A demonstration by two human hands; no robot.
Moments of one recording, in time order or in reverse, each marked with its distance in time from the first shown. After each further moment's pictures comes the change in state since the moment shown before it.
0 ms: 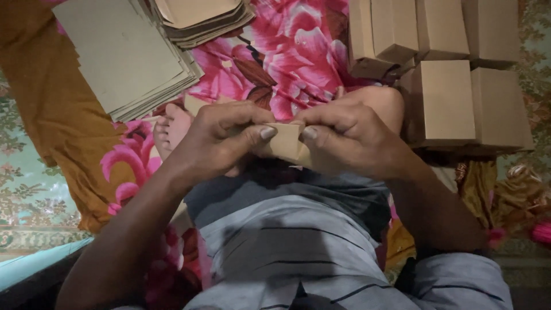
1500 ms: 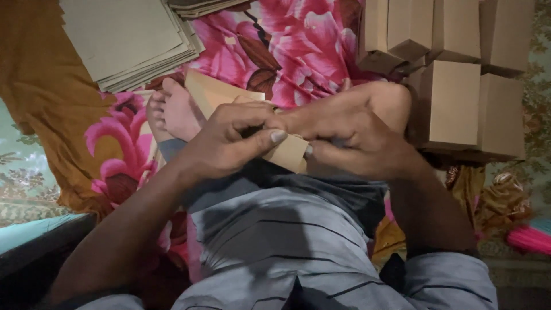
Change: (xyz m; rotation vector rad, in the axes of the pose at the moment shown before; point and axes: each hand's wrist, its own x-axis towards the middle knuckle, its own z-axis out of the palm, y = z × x) left_hand -0.012 -0.027 0.006 -0.054 -0.045 0.247; right_hand 0.013 -0.001 0.008 -0.054 -0.230 -0.106
